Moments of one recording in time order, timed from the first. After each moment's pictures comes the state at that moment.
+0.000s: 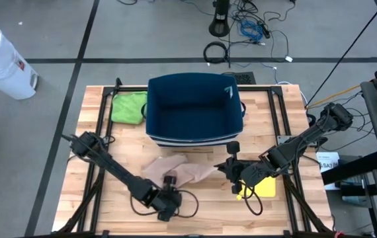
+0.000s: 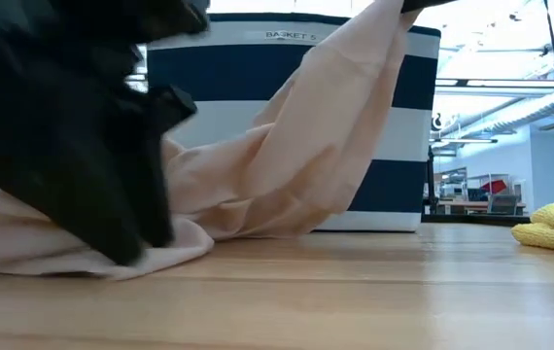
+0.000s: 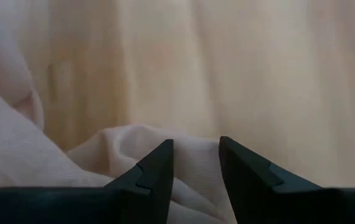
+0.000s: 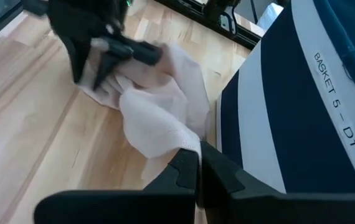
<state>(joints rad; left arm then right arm) -0.61 1.95 1.18 -0.32 -0.31 -0.33 0.56 1.34 0.98 -0.32 0.60 -0.03</state>
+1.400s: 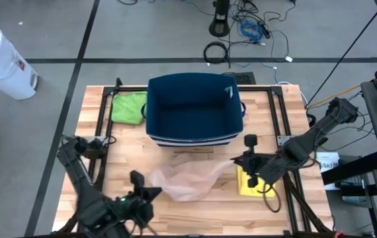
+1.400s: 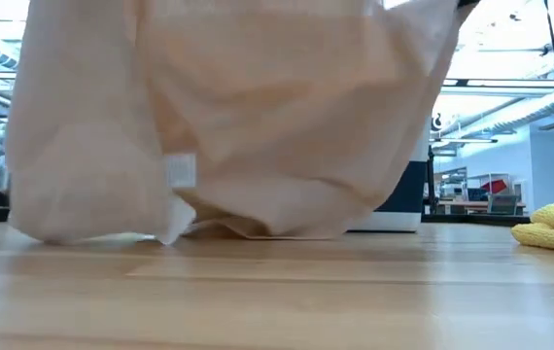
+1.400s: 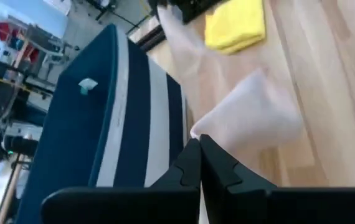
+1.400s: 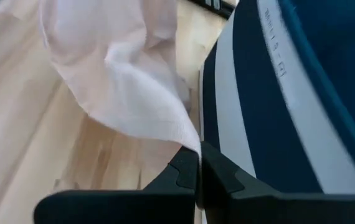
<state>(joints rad) -0.90 1.91 2.06 -1.55 -0.99 -0.54 0.64 1.13 0.98 -0.64 0.68 0.13</state>
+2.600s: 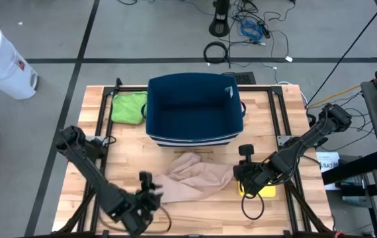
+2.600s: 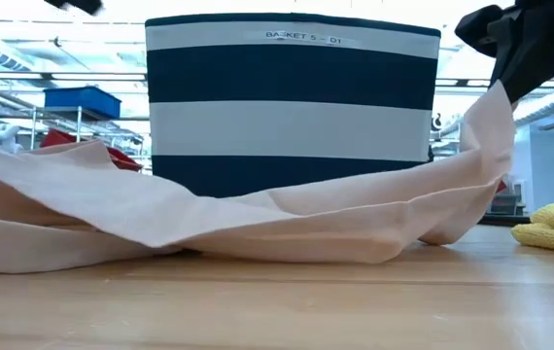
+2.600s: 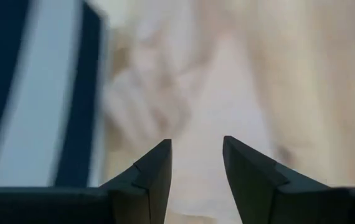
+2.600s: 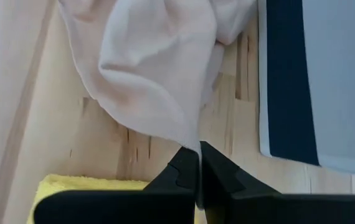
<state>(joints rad) -0.85 1.76 1.38 -0.95 -0.75 -0.57 0.63 1.37 0.97 -0.83 0.50 0.40</state>
